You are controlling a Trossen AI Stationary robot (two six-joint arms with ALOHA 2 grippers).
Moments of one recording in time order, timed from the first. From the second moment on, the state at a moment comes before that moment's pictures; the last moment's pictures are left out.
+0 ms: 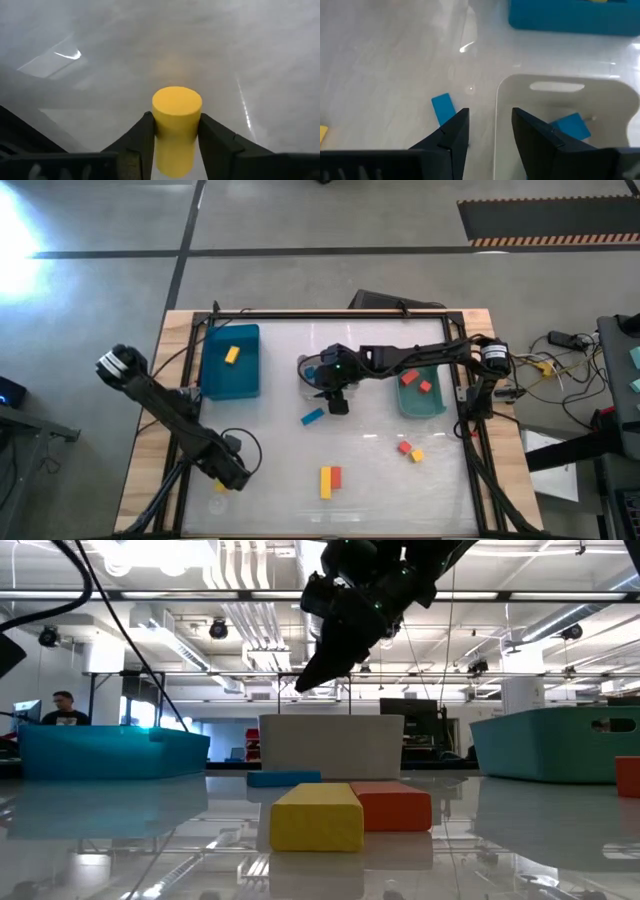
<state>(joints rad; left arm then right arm) -0.75 1.42 0.75 -0.69 0.24 -1.87 -0.13 1.83 1.31 -0.26 -0.21 -0.21</state>
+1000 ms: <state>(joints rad) 0.03 1.18 1.11 -1.10 -0.25 -0.59 -0.13 1.63 1.25 -0.33 -0.21 -0.26</state>
